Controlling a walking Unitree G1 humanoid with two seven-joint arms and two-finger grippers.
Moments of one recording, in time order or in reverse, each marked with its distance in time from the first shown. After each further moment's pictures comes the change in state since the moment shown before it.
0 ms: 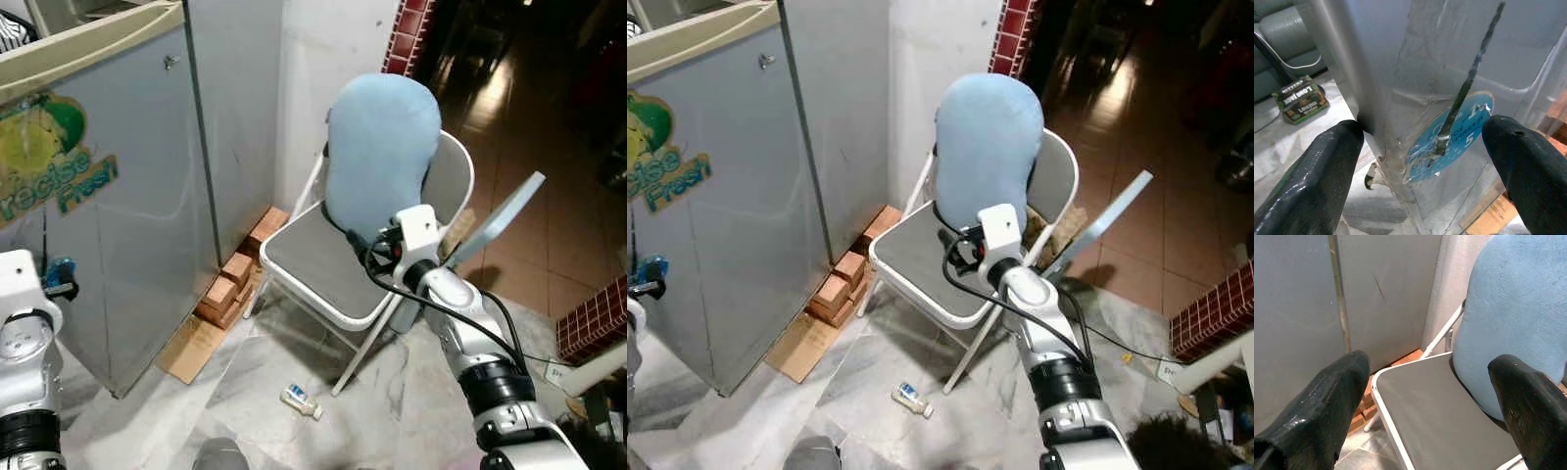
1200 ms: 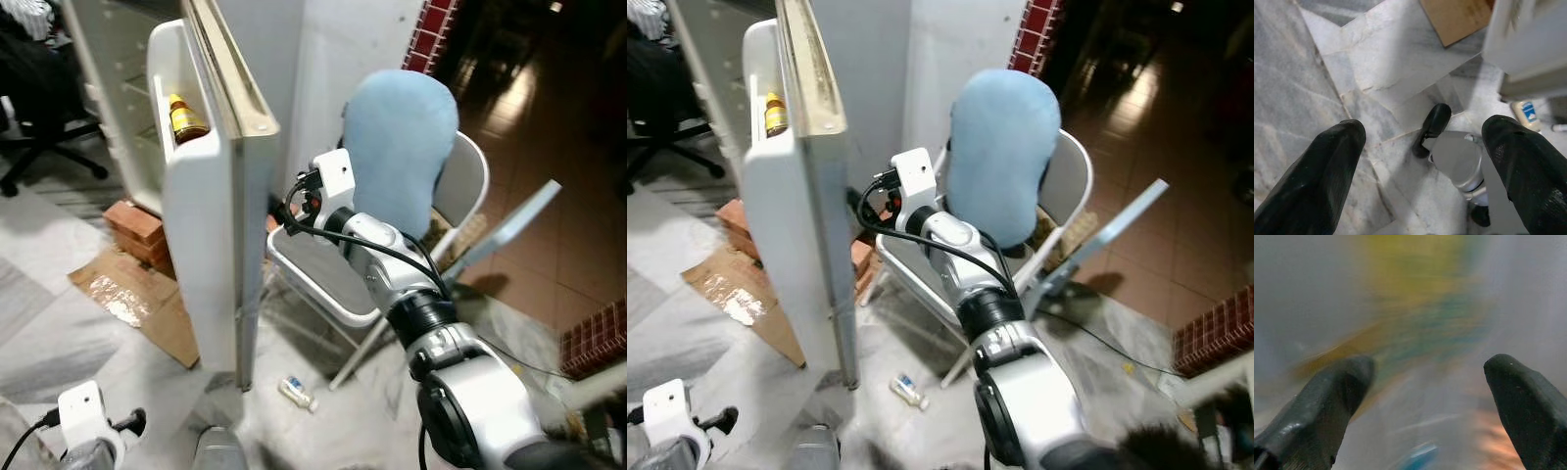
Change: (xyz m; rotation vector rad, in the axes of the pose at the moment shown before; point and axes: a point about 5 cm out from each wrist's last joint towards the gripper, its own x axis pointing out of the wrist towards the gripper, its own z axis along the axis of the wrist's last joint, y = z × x) left arm -0.100 -0.016 -0.150 -0.153 0.705 -0.082; right arm 0.036 0.111 0.071 0.221 -0.103 0.753
